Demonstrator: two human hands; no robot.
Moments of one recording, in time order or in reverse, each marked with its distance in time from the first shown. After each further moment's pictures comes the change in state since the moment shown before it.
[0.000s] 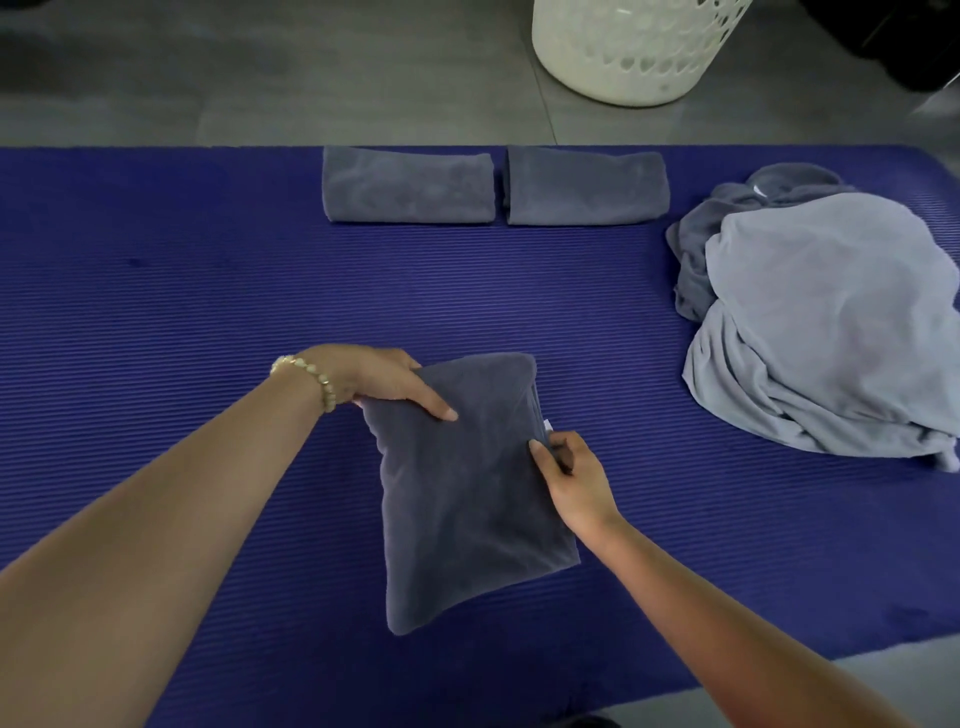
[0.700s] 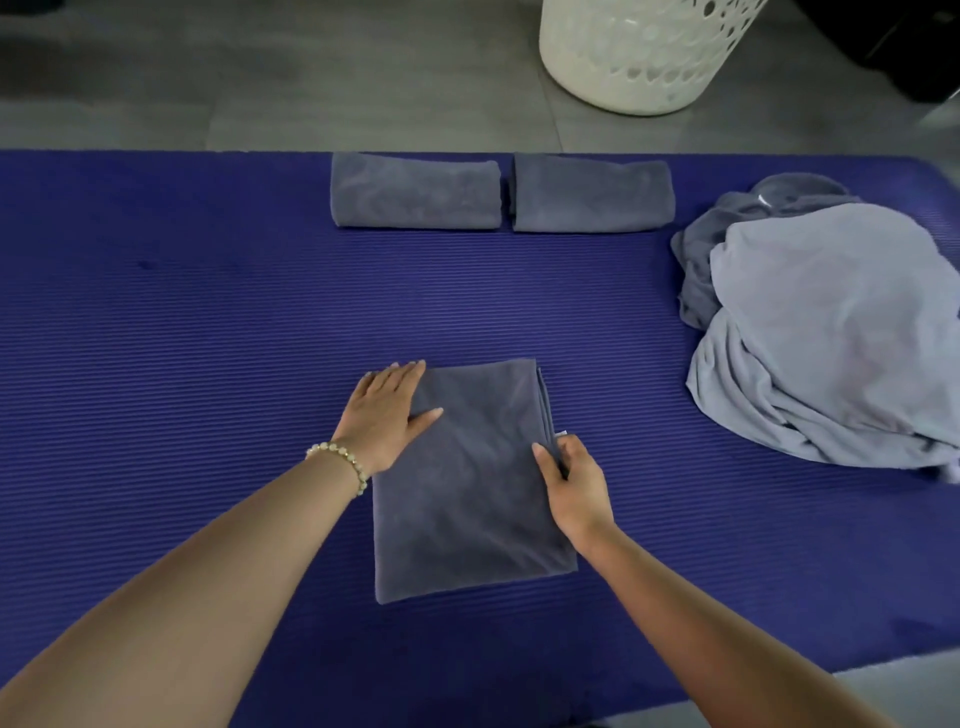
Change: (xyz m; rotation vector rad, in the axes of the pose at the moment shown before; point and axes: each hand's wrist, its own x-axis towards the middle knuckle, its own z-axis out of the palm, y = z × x) left_hand 0.050 -0.057 0.058 0.492 0.600 0.191; right_hand 0.005 0.004 0.007 -0.084 0.093 -0.059
